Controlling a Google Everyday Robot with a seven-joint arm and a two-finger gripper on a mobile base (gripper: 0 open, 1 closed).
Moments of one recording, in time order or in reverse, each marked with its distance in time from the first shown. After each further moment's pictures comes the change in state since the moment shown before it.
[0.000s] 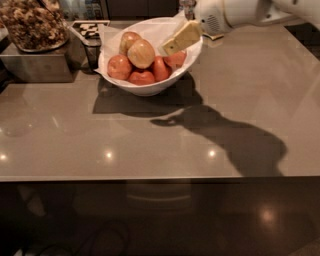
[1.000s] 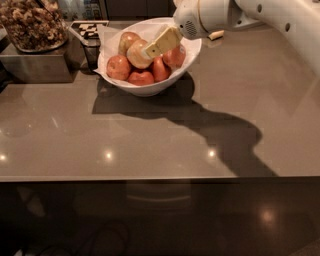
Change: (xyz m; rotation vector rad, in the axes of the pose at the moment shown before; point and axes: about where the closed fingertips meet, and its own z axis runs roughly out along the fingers) arm -0.009 0.012 0.052 -0.053 -0.030 -0.007
